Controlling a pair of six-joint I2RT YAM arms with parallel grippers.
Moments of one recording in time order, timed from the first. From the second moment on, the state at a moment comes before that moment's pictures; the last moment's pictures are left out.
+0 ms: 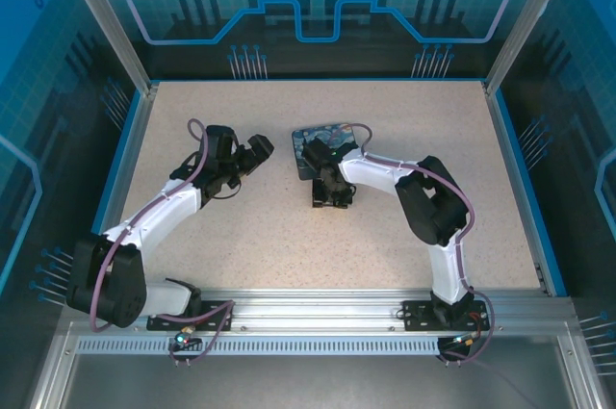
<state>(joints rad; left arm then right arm) -0.26 1.33 0.86 -0.24 0.13 -0.97 0.71 2.04 1.43 -0.84 -0.03 0.74</state>
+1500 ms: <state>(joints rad) -0.26 1.33 0.85 -0.23 0.13 -1.01 0.66 2.03 1.43 -0.72 -0.08 0.62</state>
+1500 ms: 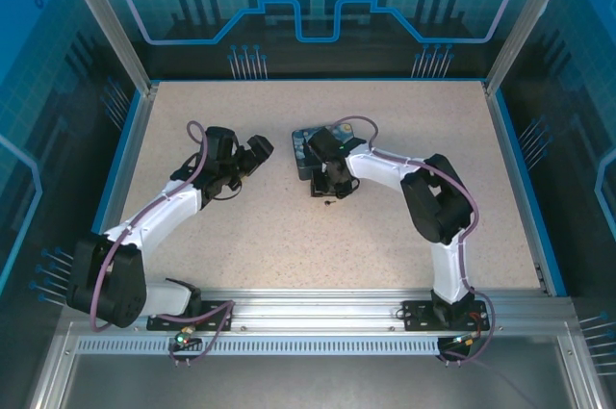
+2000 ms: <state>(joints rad) -0.27 1.35 0.85 -0.21 0.14 -1.03 0.65 1.63 1.06 -0.76 -0.13 0.60</state>
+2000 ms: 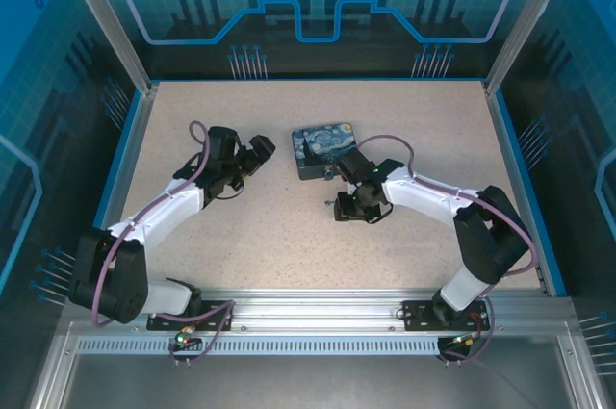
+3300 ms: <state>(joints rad) -0.28 1.38 0.85 -0.17 0.16 -1.04 0.67 1.62 1.08 -0.78 0.00 0.54</state>
